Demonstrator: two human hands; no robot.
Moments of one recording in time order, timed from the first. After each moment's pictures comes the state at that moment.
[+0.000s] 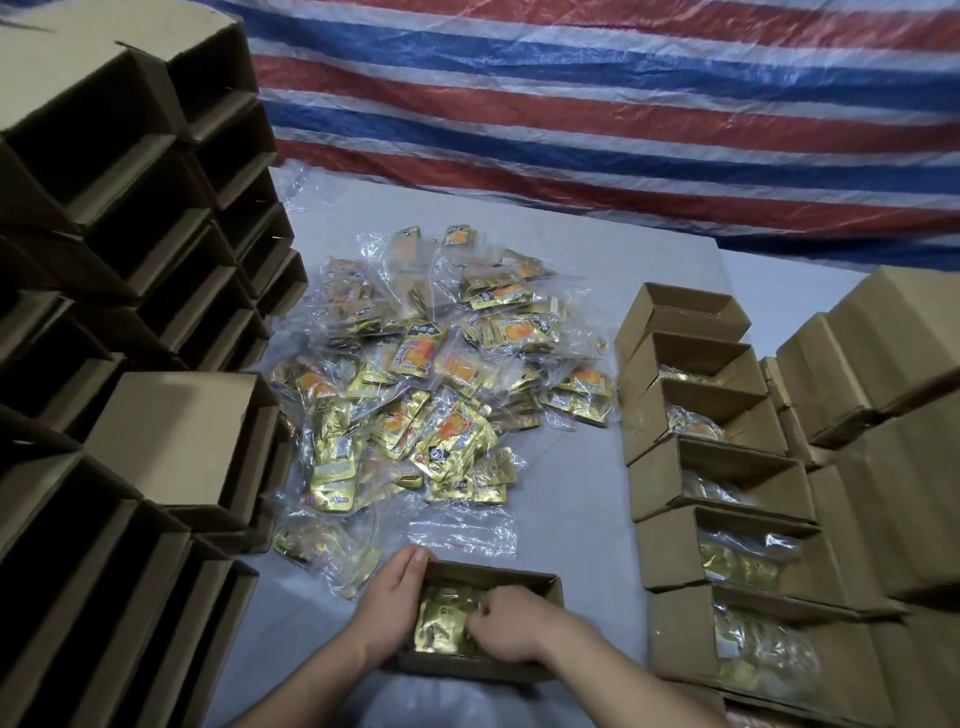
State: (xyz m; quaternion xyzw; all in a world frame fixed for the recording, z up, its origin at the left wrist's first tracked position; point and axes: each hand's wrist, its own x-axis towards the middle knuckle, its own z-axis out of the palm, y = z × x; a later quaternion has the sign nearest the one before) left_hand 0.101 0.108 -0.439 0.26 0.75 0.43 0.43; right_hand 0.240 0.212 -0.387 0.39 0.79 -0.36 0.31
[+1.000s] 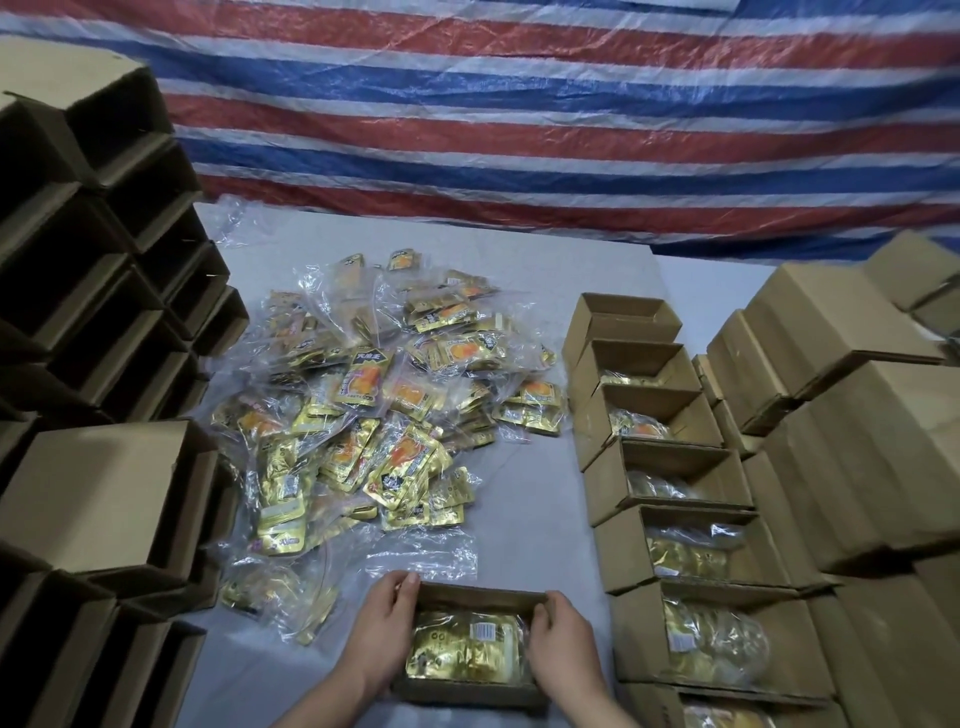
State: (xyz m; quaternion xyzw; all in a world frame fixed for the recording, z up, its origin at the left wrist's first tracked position) left_hand 0.132 0.137 -0.425 0.28 0.80 0.34 0.41; right_hand 0.325 0.218 -0.414 0.67 0.63 -0.39 -0.04
